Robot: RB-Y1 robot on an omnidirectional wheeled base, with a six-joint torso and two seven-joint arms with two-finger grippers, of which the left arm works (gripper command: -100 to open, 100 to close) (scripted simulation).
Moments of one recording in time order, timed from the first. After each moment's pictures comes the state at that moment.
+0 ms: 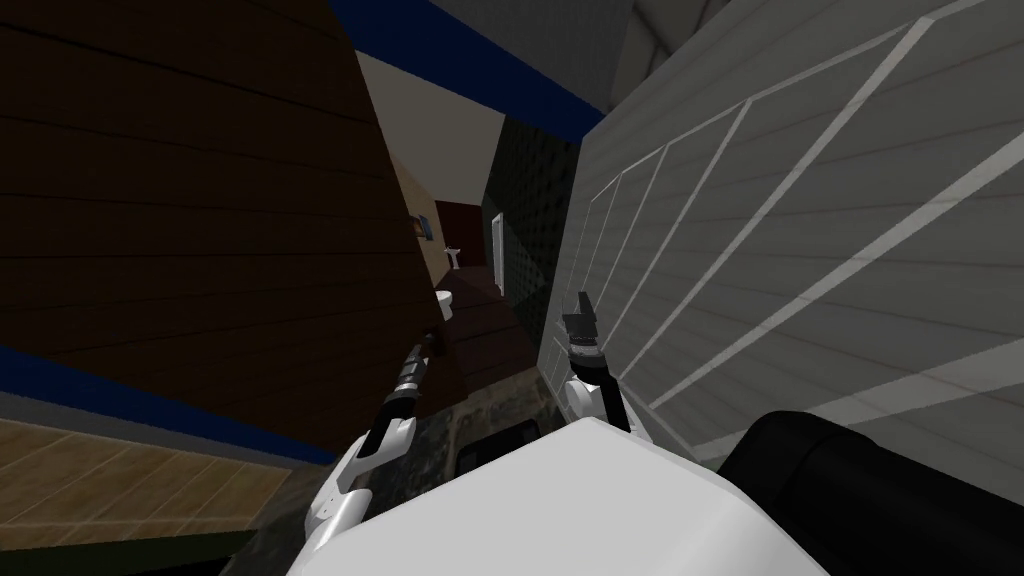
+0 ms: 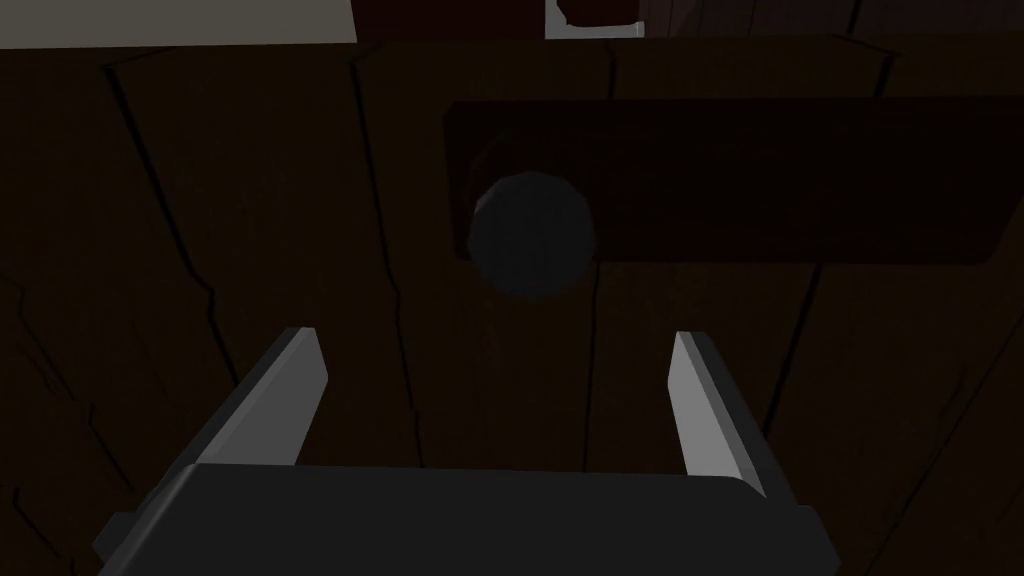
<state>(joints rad) 0.06 0.19 0.07 -1.31 0.05 -0.31 0.14</state>
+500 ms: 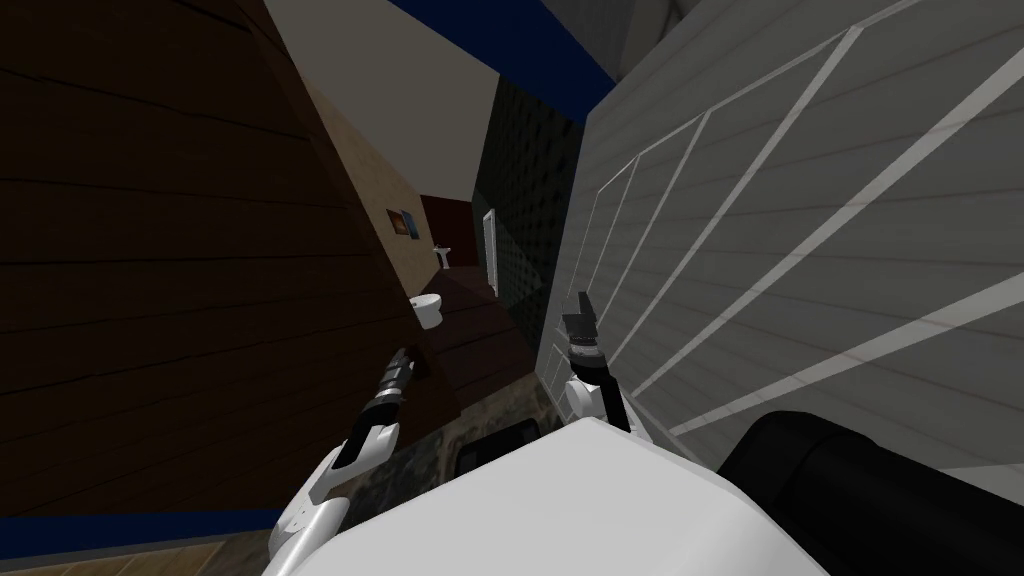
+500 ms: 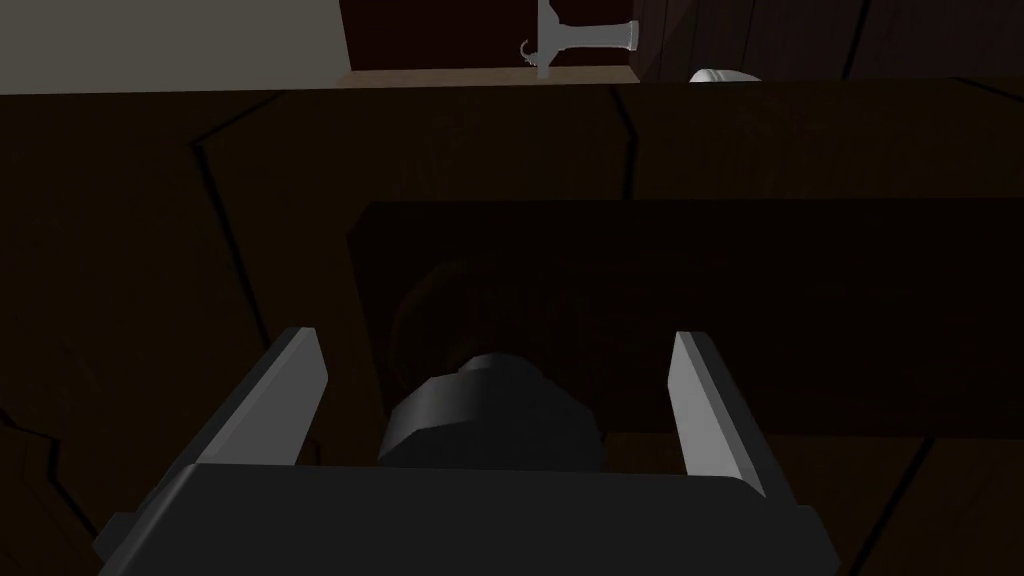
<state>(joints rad) 0.05 0.26 0.12 -1.24 0.08 -0.34 0.19</state>
